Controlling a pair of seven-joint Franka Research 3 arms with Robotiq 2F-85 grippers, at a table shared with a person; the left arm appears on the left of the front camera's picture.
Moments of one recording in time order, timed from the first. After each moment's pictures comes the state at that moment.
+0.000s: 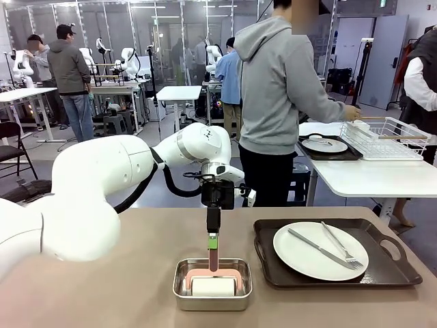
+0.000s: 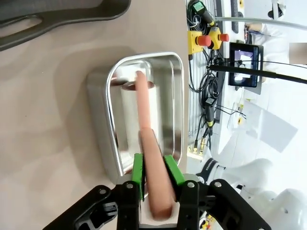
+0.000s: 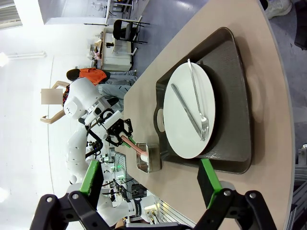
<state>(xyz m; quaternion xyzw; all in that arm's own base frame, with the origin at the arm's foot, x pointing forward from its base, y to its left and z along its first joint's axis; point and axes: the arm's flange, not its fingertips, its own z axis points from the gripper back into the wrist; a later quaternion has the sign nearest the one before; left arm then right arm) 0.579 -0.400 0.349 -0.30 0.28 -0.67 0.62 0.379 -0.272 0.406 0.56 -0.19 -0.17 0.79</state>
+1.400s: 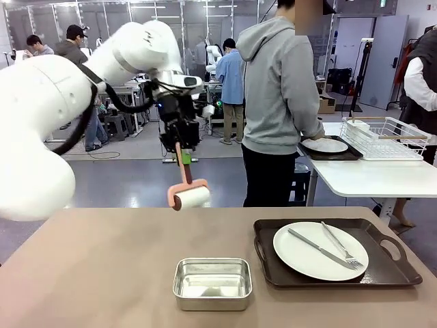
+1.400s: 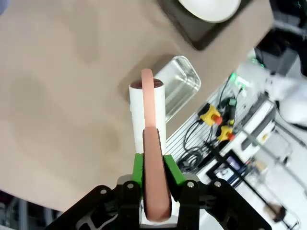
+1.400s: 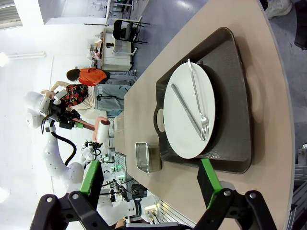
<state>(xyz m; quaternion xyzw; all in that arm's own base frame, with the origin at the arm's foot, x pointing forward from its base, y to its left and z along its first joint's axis) 0.612 -0.275 0.590 -0.17 0.15 -0.33 0.92 0.378 -0.272 0.406 0.56 -0.19 -0.17 0.79</state>
